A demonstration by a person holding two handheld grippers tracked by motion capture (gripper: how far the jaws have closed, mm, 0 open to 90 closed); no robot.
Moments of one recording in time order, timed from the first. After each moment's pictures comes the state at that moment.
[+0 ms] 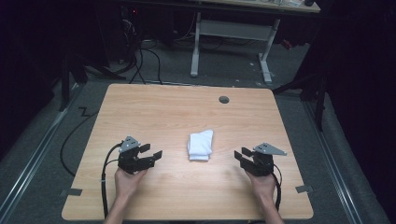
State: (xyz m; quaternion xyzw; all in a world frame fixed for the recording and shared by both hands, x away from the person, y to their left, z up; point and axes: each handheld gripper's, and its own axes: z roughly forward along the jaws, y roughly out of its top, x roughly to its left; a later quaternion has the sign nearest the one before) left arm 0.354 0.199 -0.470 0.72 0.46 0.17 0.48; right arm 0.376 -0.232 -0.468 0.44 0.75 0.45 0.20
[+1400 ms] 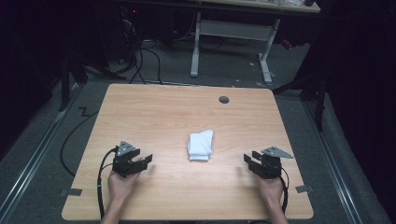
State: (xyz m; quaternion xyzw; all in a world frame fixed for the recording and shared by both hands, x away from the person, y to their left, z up) left arm 0.356 0.221 -0.499 0.73 0.51 0.20 0.42; right arm 0.377 -0.261 -0.486 0.48 0.74 0.41 0.22
